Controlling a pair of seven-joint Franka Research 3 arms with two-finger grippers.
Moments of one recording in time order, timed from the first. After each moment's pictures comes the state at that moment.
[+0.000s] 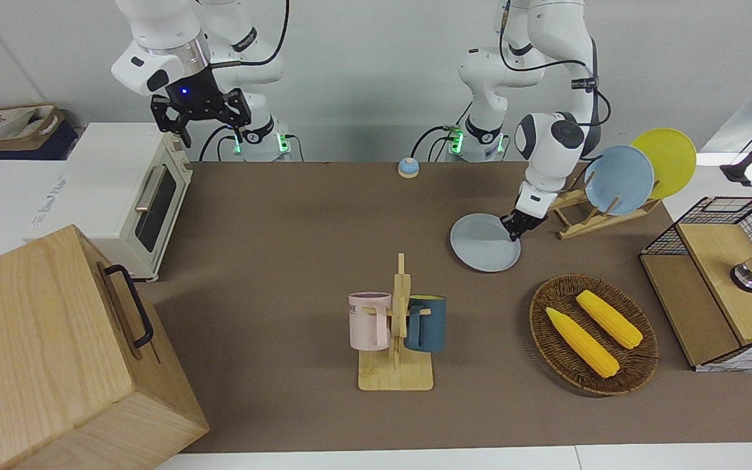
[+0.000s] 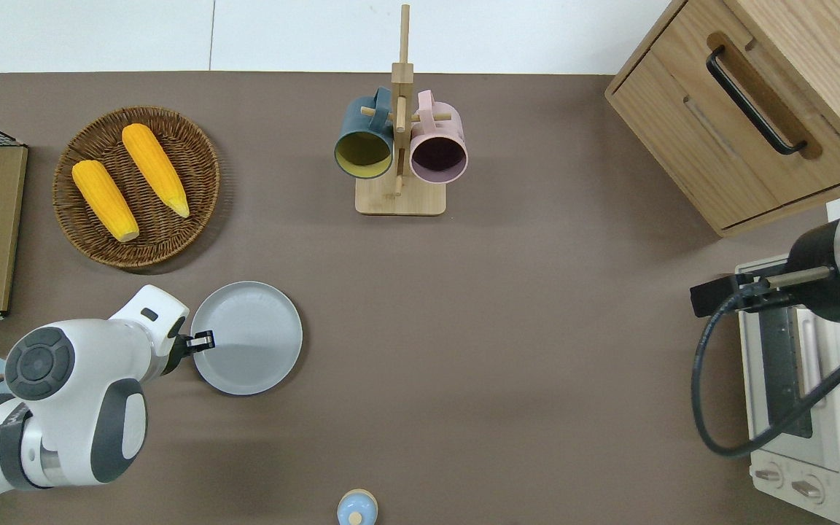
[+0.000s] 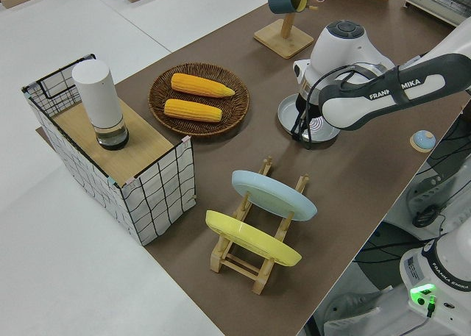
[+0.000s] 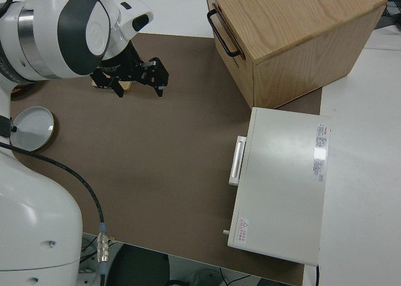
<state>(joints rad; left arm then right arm) -0.10 -0.04 0.03 -2.50 -0.04 2.52 -0.24 0.02 -0.01 0.12 -1.48 0.00 1.39 0.03</state>
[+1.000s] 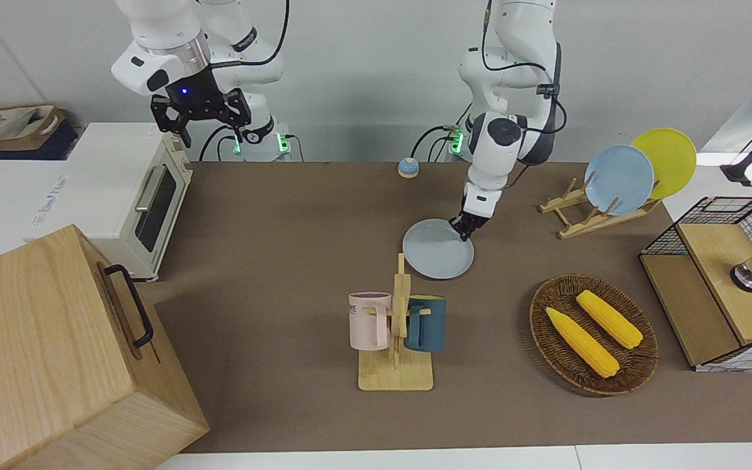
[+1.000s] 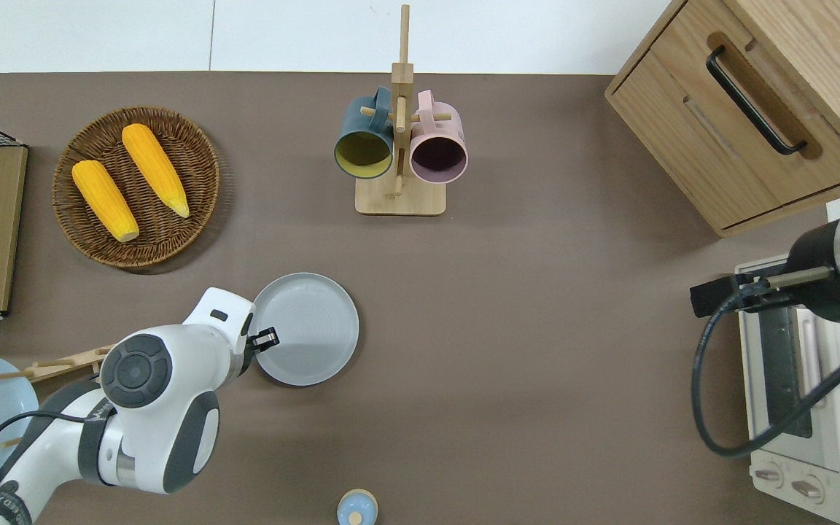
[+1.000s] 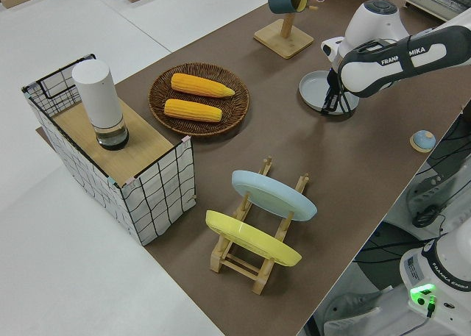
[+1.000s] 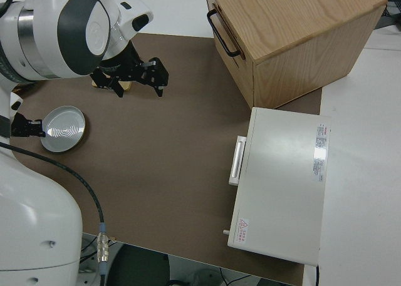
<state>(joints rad) -0.18 0.02 -0.18 -2.44 -0.04 2.53 -0.73 0.02 -0.01 0.12 -1.48 0.00 1.39 0.03</state>
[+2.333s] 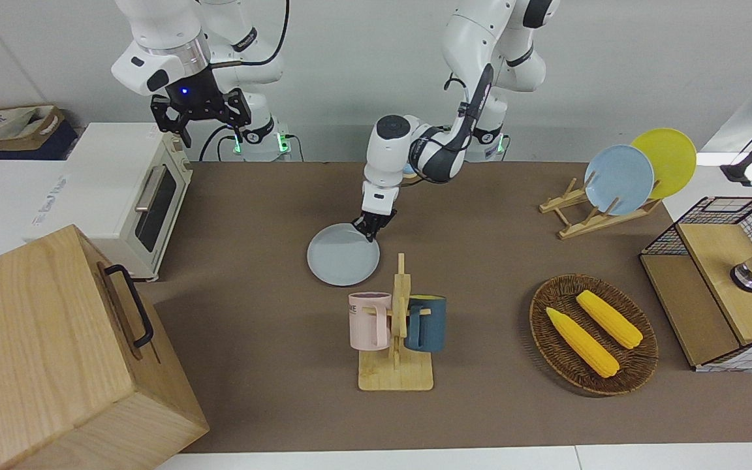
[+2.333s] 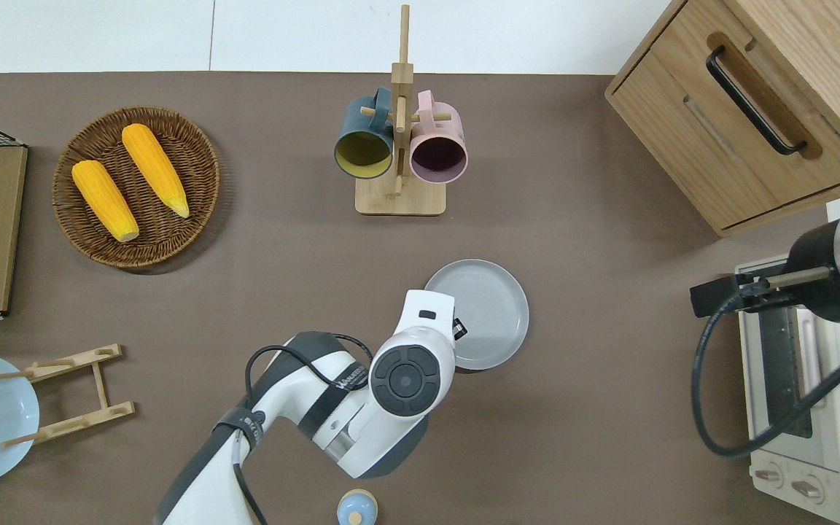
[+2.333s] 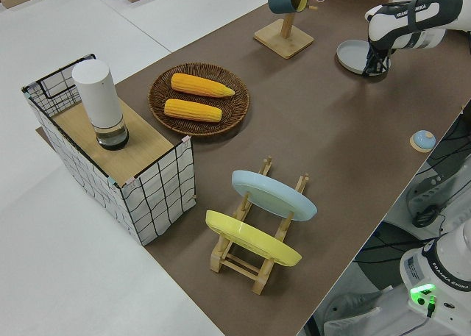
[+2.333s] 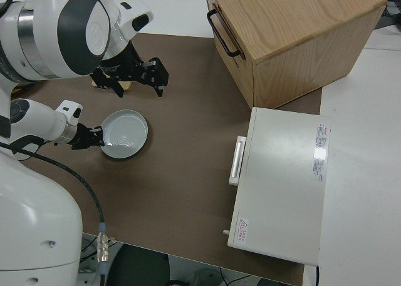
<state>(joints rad) -0.45 0.30 -0.30 -2.08 0.09 2.53 -1.37 0.02 -0.01 0.12 -1.48 0.00 1.39 0.03</state>
